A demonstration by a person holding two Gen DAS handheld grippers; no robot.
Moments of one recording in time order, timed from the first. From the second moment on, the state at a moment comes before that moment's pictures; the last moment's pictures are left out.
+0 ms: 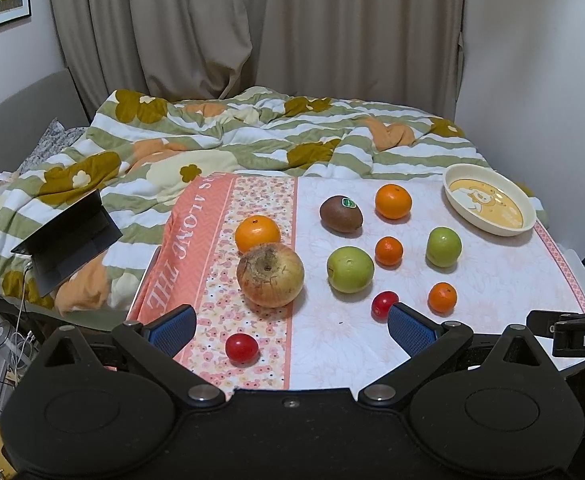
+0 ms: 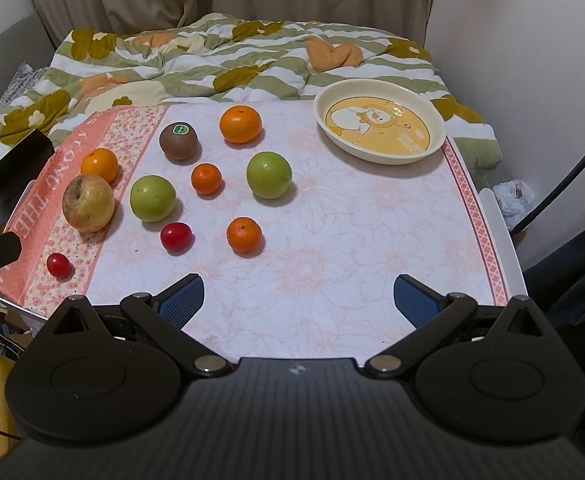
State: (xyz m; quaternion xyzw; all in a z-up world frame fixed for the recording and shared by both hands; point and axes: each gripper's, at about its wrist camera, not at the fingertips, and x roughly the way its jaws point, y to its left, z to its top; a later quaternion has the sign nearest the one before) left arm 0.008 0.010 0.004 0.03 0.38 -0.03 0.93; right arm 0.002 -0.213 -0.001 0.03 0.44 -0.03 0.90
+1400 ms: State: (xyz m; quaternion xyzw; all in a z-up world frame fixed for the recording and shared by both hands) left arm 0.012 0.028 0.006 0.02 0.37 -0.03 0.93; right arm 0.004 -0.208 0.007 0.03 0.44 -0.03 0.90
